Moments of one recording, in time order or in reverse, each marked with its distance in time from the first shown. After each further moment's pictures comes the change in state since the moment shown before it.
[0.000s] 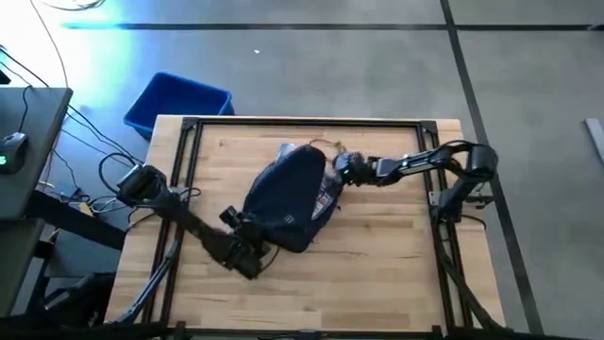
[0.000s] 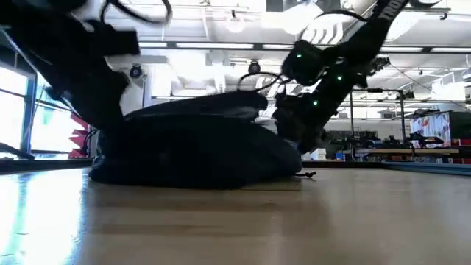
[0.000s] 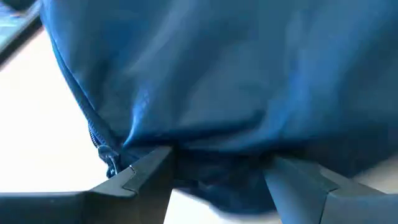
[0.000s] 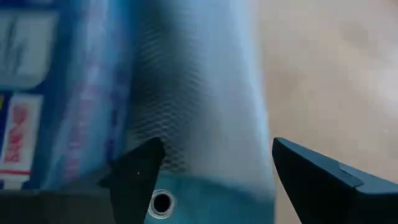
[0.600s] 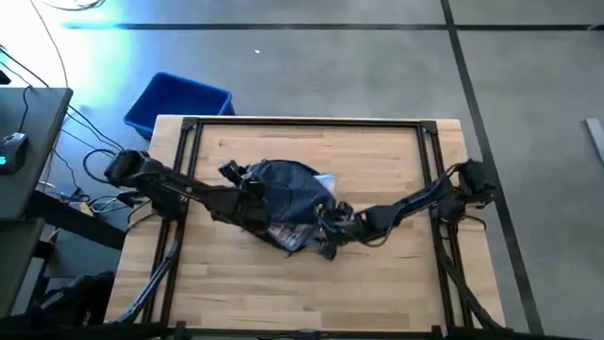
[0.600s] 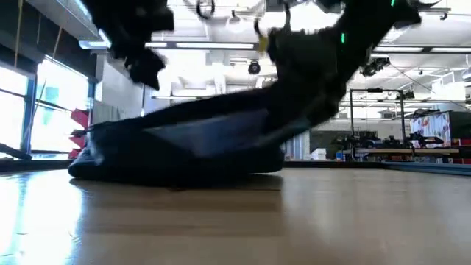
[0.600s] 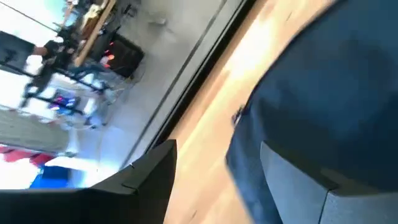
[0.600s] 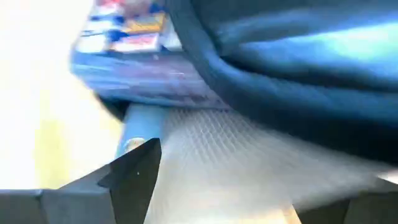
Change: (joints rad) left arm 0.284 -0.201 0.114 -0.212 -0.279 0.523; right arm 0.544 0.042 0.219 -0.182 0.176 0.307
